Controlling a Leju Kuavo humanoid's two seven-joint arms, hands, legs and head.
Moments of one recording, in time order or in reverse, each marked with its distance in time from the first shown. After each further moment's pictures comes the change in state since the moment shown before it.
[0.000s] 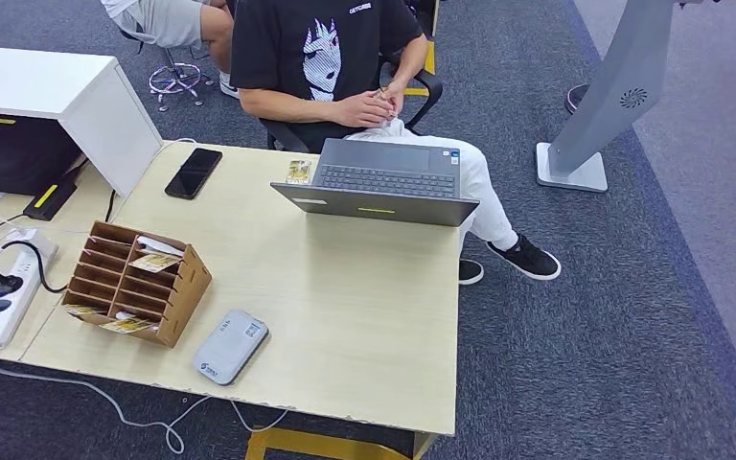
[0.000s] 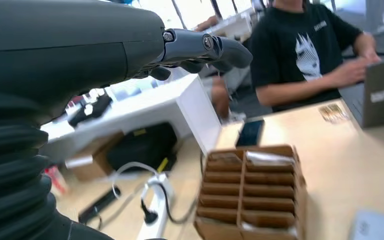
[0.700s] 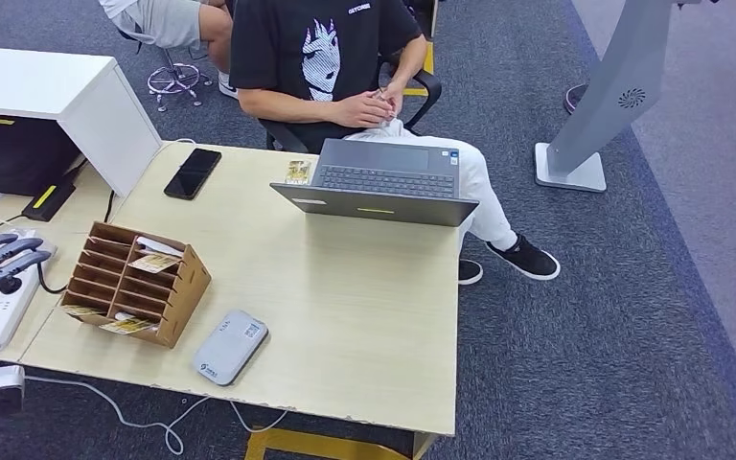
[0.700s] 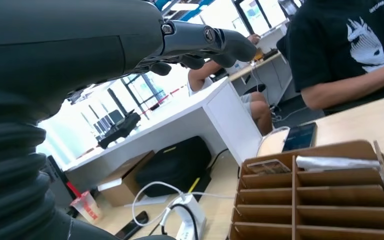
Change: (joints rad) left arm -0.491 0.109 -0.719 0.280 -0.430 0.243 0.085; right arm -0.007 0.007 -0.043 0.000 0.012 0.001 0.000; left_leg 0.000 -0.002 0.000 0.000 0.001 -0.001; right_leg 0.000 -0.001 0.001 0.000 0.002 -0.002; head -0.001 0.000
